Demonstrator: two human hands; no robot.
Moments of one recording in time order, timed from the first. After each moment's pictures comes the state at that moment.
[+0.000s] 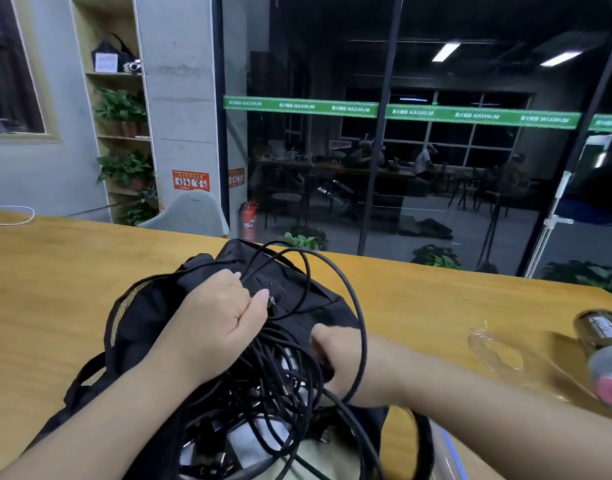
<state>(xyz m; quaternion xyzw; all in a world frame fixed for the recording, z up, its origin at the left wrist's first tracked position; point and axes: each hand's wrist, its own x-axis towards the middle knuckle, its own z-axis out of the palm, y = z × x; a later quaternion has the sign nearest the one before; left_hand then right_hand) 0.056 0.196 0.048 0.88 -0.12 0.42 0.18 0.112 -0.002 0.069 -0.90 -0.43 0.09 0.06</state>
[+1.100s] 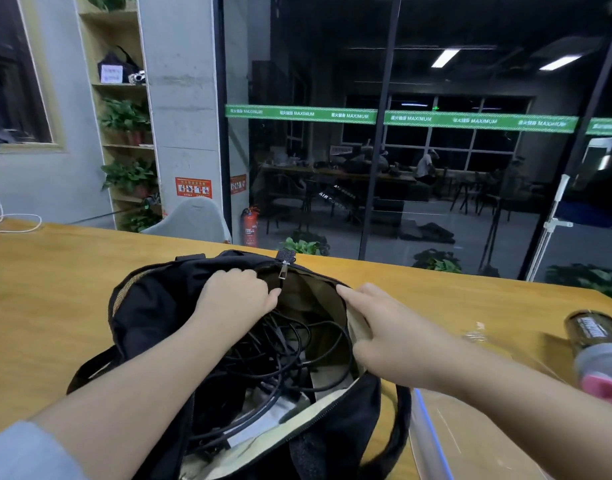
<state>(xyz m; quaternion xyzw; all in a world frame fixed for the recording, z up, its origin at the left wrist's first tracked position) 0.109 0.180 0.069 0.94 0.07 0.24 -0.22 0.105 -0.044 0.105 -0.90 -0.39 0.04 0.19</state>
